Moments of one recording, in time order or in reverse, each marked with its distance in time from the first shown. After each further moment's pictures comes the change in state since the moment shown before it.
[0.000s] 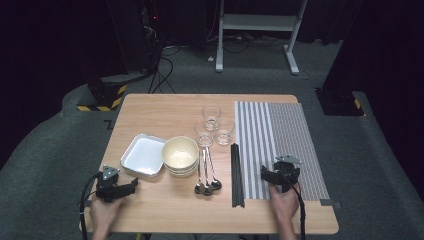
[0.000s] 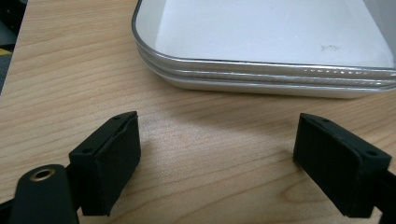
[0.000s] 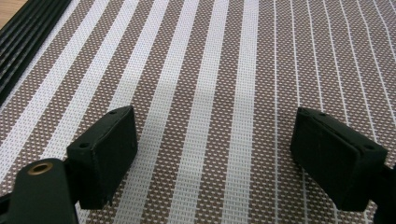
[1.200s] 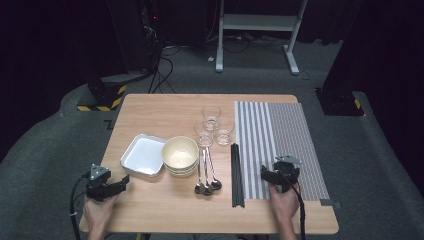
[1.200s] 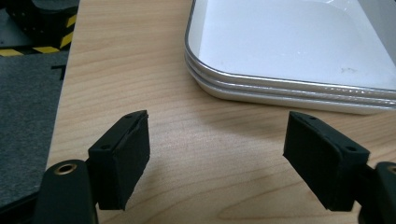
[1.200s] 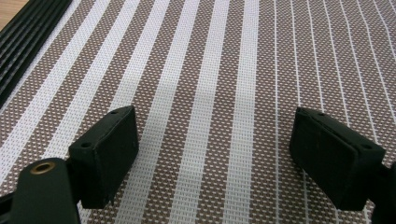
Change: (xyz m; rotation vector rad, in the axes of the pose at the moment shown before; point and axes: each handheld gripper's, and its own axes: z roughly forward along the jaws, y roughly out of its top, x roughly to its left) left arm 0.022 0.001 -0.015 -0.046 0.008 -0.050; right arm 0.000 0.000 0.000 -0.001 0.000 0.000
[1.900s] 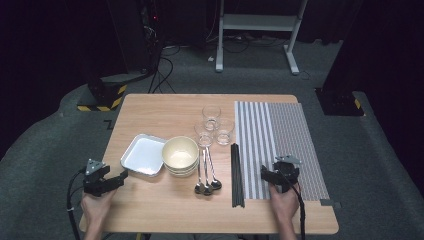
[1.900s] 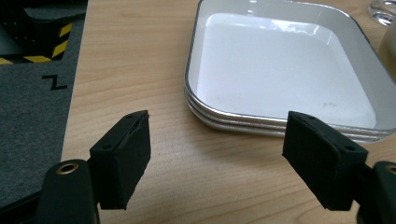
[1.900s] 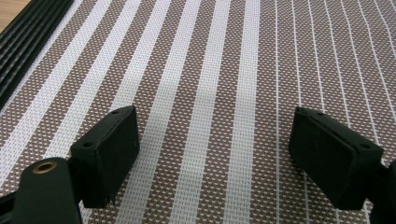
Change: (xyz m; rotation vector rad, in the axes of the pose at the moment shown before) left arm 0.005 0.018 -0.006 -0.044 -0.037 -0.019; right arm 0.000 0.000 0.000 -0.002 0.003 -0.002
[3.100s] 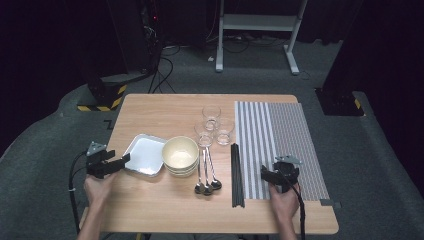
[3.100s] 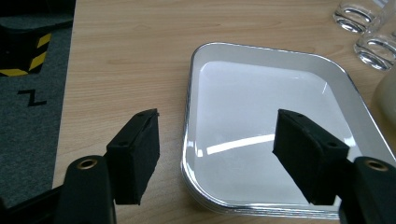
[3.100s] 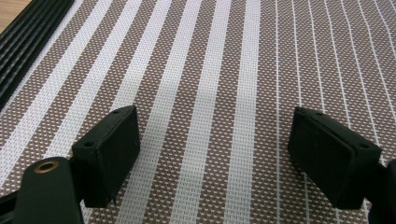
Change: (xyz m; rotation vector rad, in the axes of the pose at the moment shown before) left arm 0.012 0.043 0.026 -0.009 -0.073 -0.002; right arm 0.000 0.000 0.000 -0.001 0.001 -0.004
